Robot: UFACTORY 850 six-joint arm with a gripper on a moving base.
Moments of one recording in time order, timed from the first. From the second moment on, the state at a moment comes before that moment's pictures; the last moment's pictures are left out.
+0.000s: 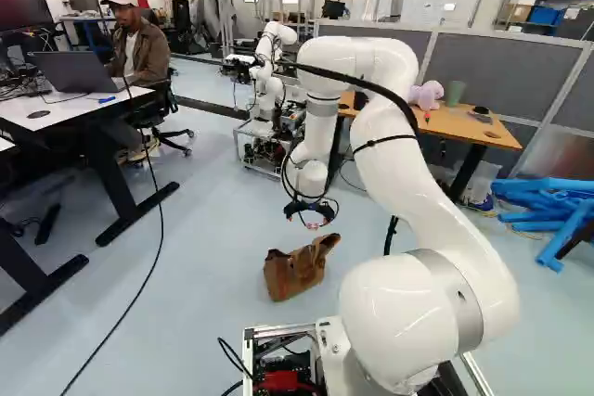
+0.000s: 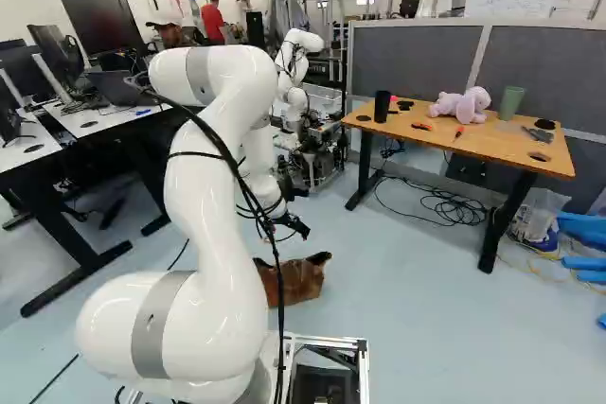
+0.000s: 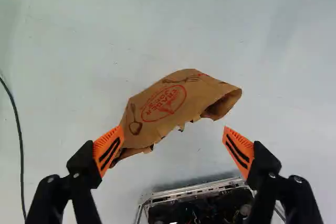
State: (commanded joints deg) arm 5.3 -53.3 -53.2 18.6 16.0 0.0
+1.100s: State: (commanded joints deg) arm 5.4 -65.6 -62.1 19.2 12.9 16.9
